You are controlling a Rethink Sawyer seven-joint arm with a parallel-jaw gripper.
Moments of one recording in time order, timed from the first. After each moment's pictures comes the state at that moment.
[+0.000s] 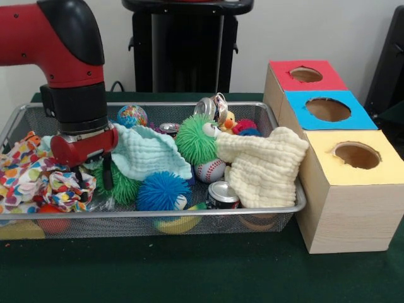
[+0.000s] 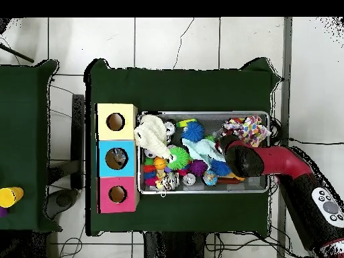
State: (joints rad) arm -1.00 -0.39 0.65 1.58 -0.88 0.42 0.86
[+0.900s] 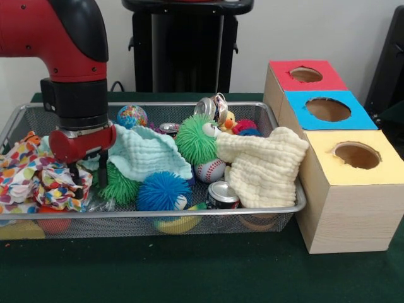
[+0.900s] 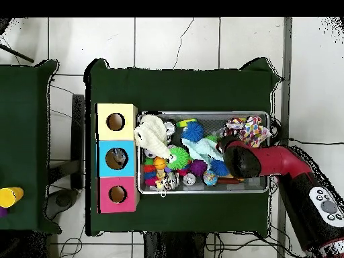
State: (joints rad) arm -0.93 -0.44 0.57 1.58 -0.88 0.37 0.86
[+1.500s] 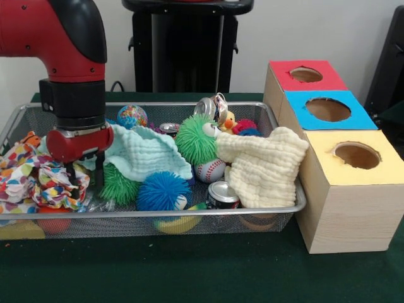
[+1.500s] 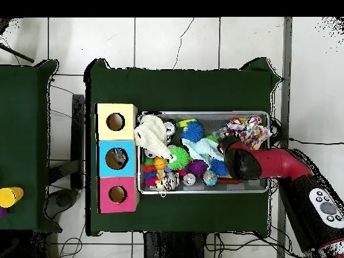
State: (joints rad) arm -0.92 -0.44 0.53 1.58 -0.87 0.31 0.86
